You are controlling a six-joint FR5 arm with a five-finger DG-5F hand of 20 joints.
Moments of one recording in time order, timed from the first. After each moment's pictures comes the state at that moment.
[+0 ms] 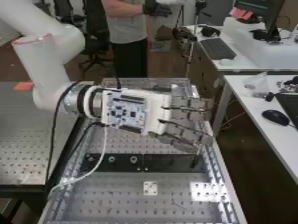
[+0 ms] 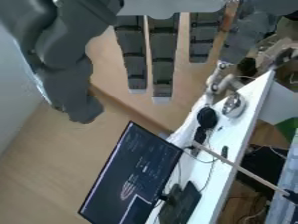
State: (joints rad) arm 1.43 -2.00 -1.78 -2.41 -1.36 0.27
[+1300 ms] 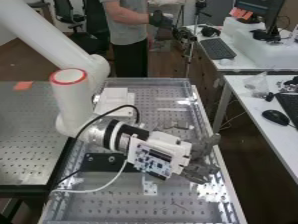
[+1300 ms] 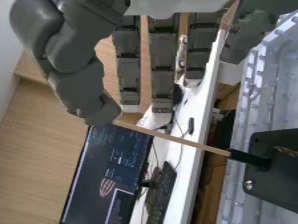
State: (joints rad) arm 1.39 -2.24 -1.60 -2.51 -1.43 0.48
